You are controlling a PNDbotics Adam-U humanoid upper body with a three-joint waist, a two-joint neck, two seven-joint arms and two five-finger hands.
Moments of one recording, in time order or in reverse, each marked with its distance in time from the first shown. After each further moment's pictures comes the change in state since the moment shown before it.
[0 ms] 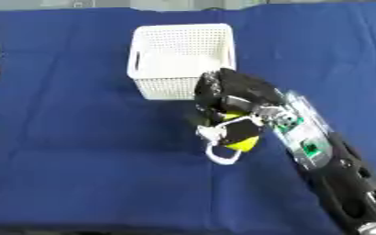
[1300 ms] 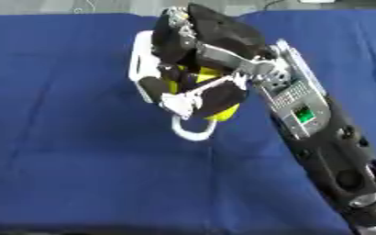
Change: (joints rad) left arm 0.011 0.000 0.004 0.000 -0.004 0.006 0.006; right arm -0.178 0.055 -0.020 -0.079 -0.076 0.012 0.012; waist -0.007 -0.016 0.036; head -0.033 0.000
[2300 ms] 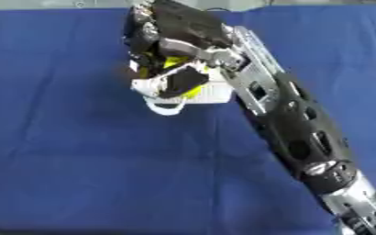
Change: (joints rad) left arm -0.025 -0.001 0.000 0.000 0.005 -0.005 -0.004; right arm -0.114 0.026 -0.042 0.214 0.282 -0.149 -0.149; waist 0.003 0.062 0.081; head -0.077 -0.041
